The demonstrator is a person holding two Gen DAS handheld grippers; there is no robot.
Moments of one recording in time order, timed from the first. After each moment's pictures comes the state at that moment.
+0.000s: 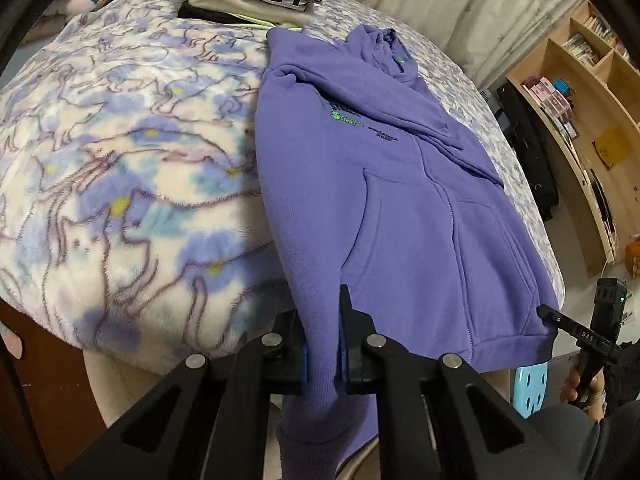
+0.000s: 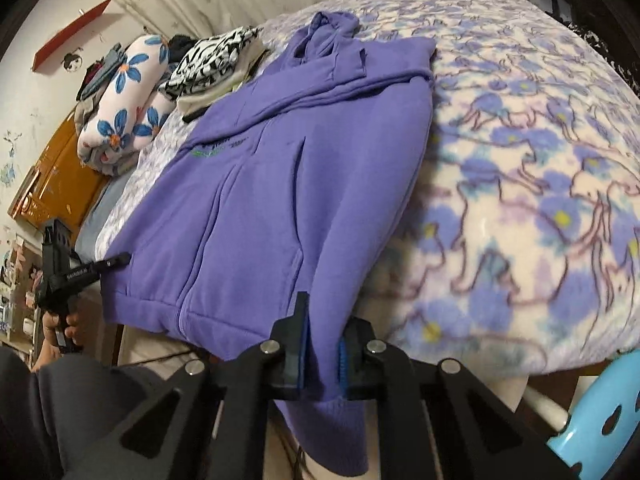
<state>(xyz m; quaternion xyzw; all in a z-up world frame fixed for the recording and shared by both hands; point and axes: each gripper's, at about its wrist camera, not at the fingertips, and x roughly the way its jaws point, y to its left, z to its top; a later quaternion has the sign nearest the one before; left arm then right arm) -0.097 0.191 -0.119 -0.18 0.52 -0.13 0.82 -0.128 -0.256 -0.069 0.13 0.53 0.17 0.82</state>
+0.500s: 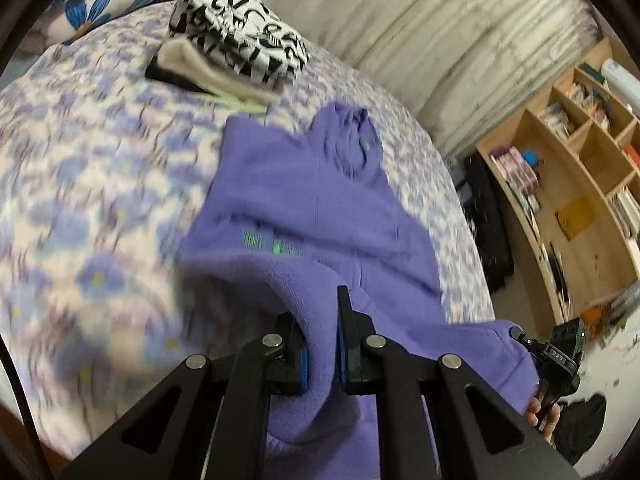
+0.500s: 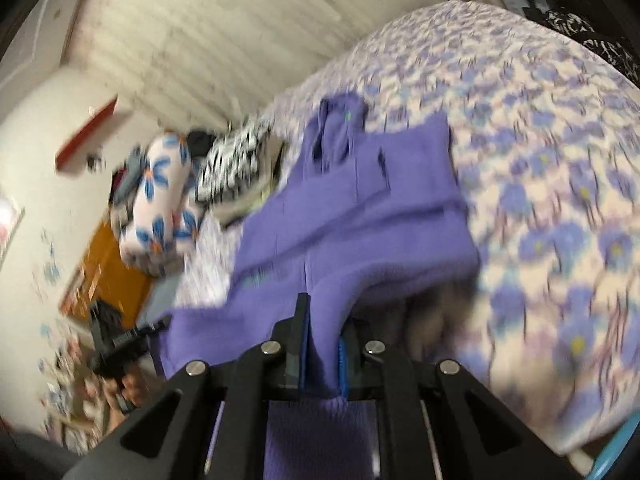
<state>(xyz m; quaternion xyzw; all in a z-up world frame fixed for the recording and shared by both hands) 0.020 0.199 -0.045 -0.28 0.43 -0.15 0.84 -0.013 -0.299 0.001 0.30 0.42 0.17 0.84</state>
